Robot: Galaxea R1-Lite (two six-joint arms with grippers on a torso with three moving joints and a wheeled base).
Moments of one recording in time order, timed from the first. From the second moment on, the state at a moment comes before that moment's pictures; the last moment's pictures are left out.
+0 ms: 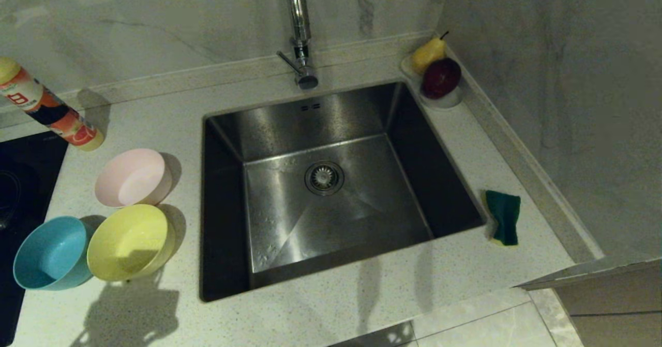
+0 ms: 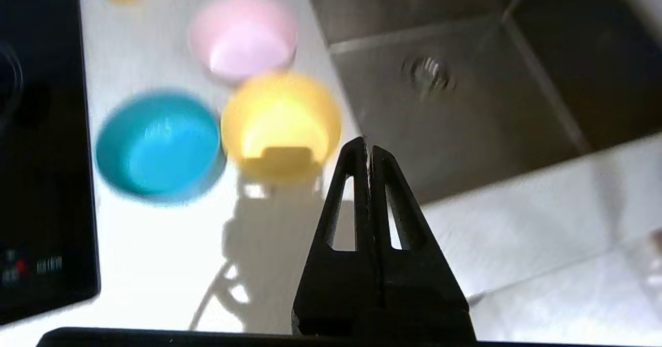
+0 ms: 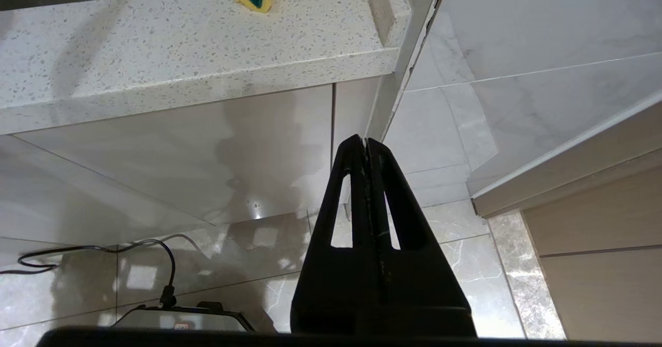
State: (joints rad) left arm 0.07 0.33 -0.46 0.09 -0.18 -0.01; right arm 0.00 0.00 0.00 -0.01 0.00 0.00
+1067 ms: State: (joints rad) left arm -0.02 0.00 -0.01 0.01 0.03 0.02; right arm 0.00 0.00 0.00 0.00 0.00 0.00
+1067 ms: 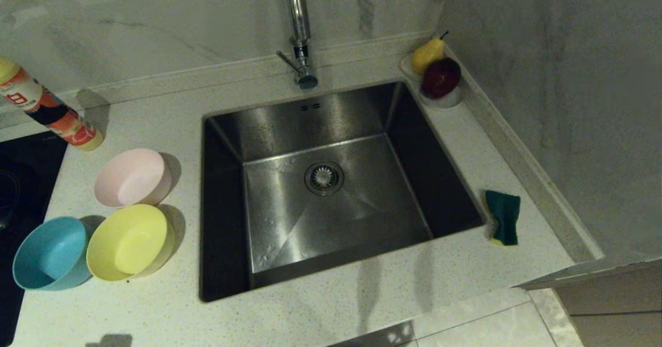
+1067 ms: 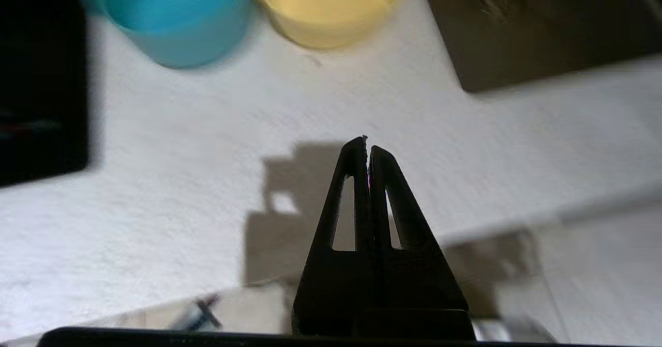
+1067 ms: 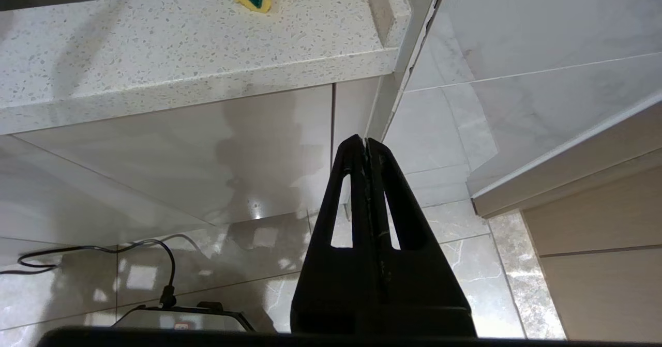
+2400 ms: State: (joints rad) left arm -0.02 0.57 -0.83 0.08 -0.10 -0.09; right arm 0.00 0.00 0.00 -0.01 0.00 0.00
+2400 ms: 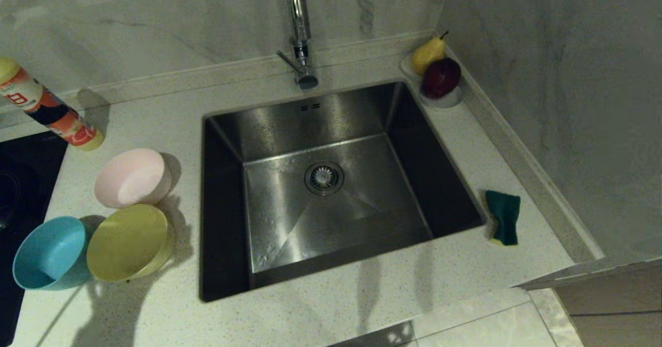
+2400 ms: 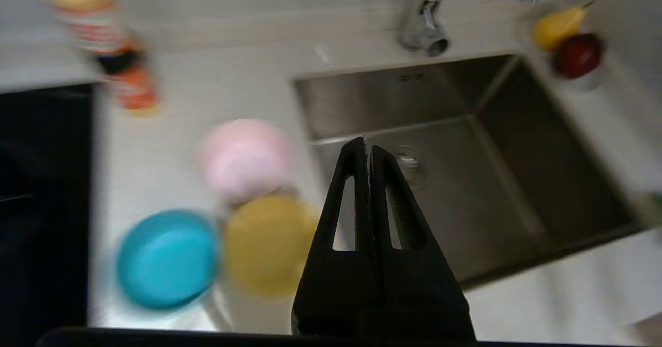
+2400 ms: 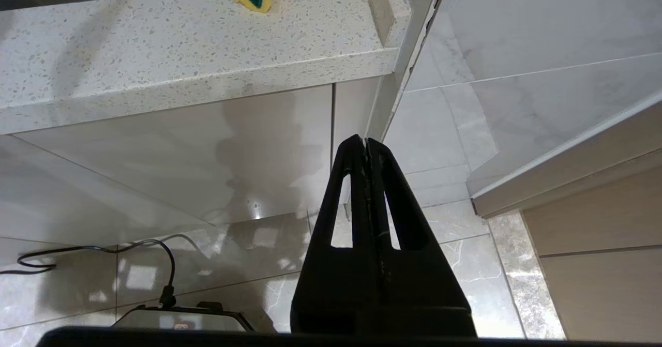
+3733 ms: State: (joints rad) left arm -0.04 1.77 -1.53 -0.42 -0.45 -0.75; right arm 0.00 0.00 0.00 -0.01 0.00 0.00
